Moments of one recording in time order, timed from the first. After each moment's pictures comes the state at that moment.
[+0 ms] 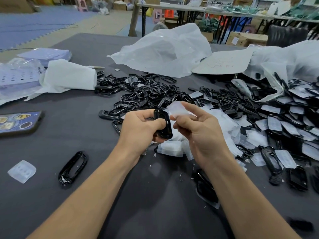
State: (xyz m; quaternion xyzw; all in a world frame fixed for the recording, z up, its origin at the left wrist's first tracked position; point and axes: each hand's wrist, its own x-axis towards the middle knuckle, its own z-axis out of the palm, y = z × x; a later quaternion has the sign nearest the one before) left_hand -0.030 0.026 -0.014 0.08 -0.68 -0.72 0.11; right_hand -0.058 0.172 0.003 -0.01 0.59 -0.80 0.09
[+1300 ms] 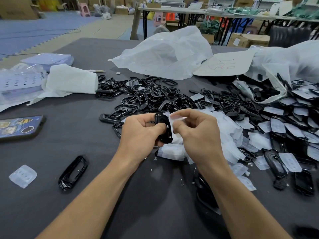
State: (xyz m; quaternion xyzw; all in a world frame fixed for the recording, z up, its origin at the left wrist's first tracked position) left_hand -0.030 0.028 -0.018 0.08 -0.71 -0.69 0.13; right_hand -0.057 0.169 -0.007 -0.11 0.77 -0.62 -0.06
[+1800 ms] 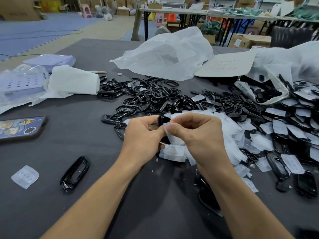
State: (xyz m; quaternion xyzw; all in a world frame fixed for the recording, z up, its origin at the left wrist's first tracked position) left_hand -0.030 0.027 -0.023 0.07 -0.74 -0.66 0.11; right_hand -0.055 0.171 -0.002 -0.12 0.71 -0.69 -0.02
